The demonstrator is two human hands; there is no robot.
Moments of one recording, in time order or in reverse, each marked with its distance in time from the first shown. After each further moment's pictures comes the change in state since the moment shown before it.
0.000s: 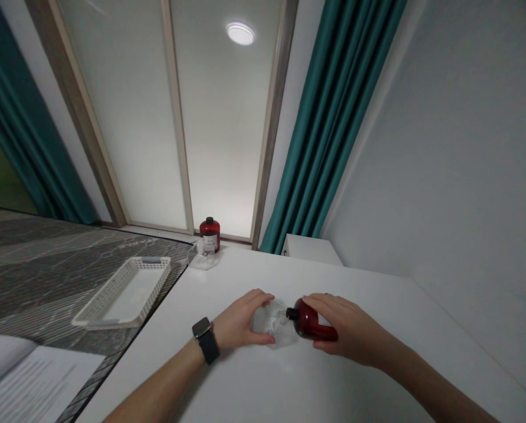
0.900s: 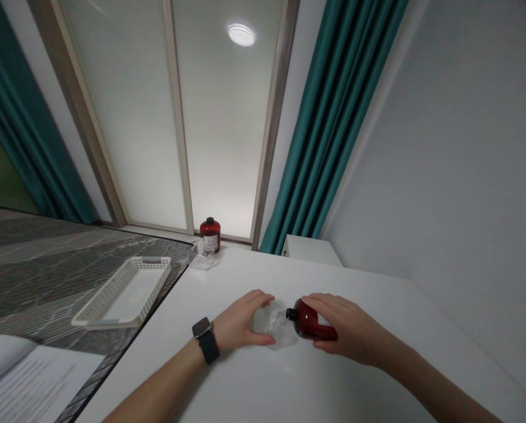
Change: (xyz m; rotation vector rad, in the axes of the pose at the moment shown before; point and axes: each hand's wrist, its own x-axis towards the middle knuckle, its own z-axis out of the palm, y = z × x) left_hand 0.000 0.000 0.000 0.002 -0.003 -0.005; right_hand 0.003 -0.003 -0.005 -0.010 -0.024 0.002
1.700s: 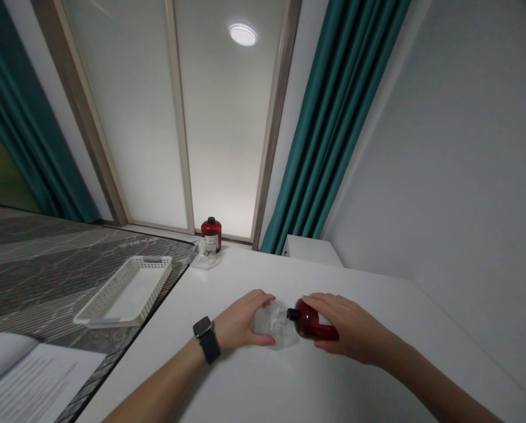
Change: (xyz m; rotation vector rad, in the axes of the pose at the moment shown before) left_hand 0.000 0.000 -0.001 0.006 0.002 0.014; right_hand 0.001 -0.001 -0.004 0.007 -0.010 -0.007
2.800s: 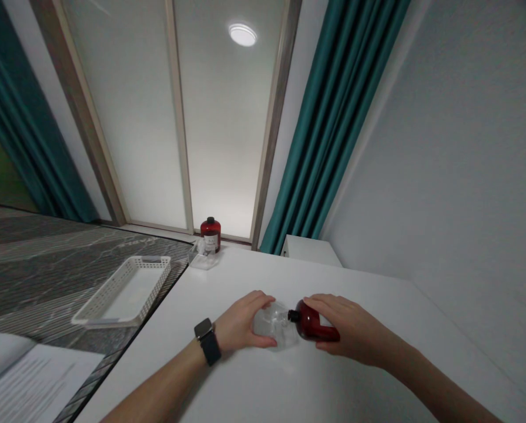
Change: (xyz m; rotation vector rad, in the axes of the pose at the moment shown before) left_hand 0.000 0.001 0.003 0.025 0.034 0.010; right_hand -0.003 -0.002 -0.003 -0.007 -0.003 -0.007
